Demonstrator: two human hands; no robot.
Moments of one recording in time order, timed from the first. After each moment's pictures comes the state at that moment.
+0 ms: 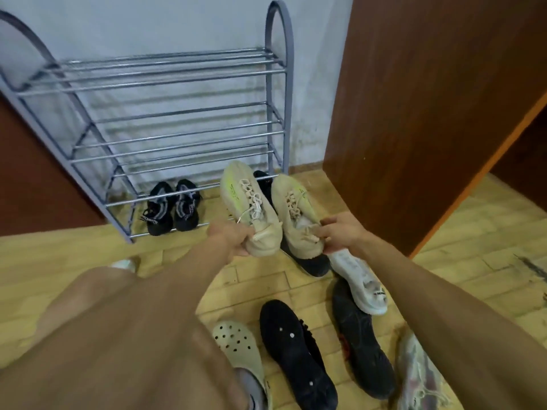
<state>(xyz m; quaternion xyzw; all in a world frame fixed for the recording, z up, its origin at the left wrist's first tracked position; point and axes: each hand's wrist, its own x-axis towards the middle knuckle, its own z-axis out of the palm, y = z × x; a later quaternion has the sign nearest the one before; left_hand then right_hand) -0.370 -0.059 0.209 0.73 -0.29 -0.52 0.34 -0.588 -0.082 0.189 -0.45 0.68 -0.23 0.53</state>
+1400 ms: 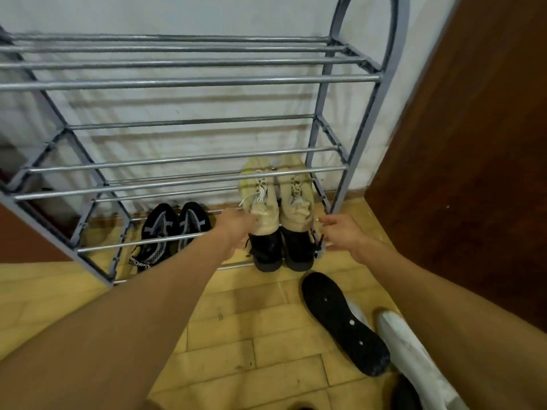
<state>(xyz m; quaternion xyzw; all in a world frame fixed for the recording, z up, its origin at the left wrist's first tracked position) -0.281 -0.297 0.147 0.71 -0.35 -0.51 0.33 -0.484 -0.316 0.131 -0.51 0.70 -0.20 0.46</state>
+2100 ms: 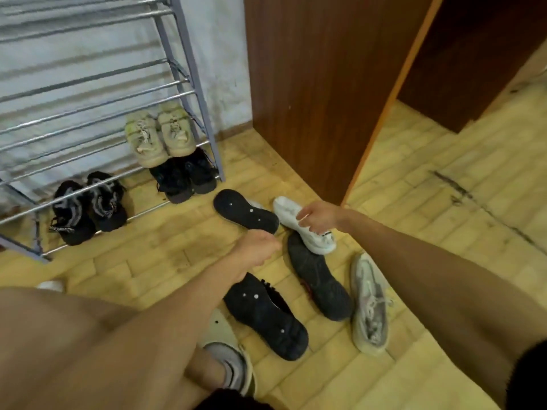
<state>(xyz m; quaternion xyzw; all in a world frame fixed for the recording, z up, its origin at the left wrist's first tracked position) -0.477 -0.008 0.145 0.60 -0.57 -0.55 0.05 -0.663 -0.031 0.137 -0.50 0.73 -0.04 0.46</state>
